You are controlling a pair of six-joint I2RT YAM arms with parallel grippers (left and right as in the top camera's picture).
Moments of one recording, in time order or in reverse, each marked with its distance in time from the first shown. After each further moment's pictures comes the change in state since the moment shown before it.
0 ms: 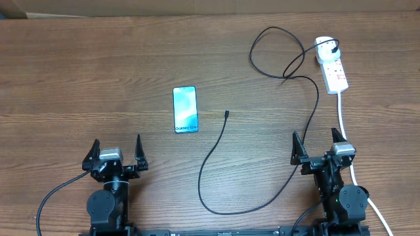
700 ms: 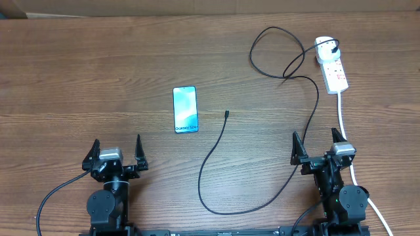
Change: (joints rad) left arm 0.000 0.000 0.000 0.000 0.001 -0.004; right arm 0.000 0.000 0.000 0.000 0.000 0.000
